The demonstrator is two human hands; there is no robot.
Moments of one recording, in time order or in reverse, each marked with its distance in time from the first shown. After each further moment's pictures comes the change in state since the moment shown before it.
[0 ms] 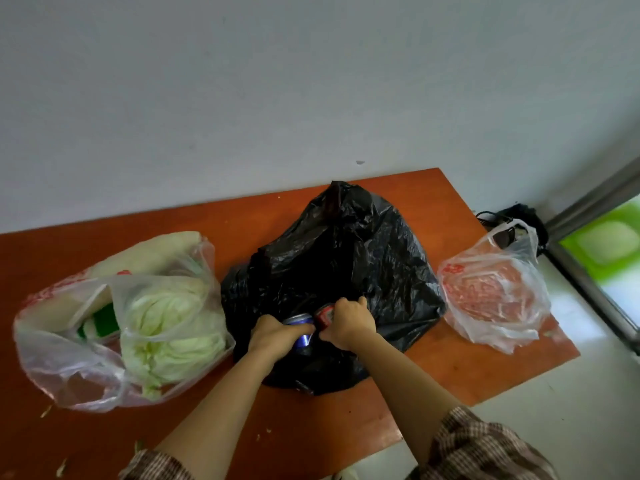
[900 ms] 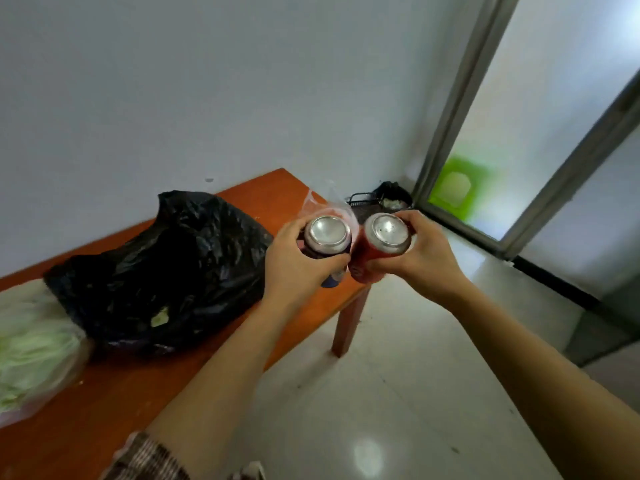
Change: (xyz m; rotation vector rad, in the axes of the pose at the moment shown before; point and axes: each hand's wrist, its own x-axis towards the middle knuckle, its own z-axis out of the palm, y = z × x) left_hand -0.283 0.083 0.192 -0.027 -0.053 1.122; right_hand -0.303 0.284 -0.090 0.723 0.896 -0.161
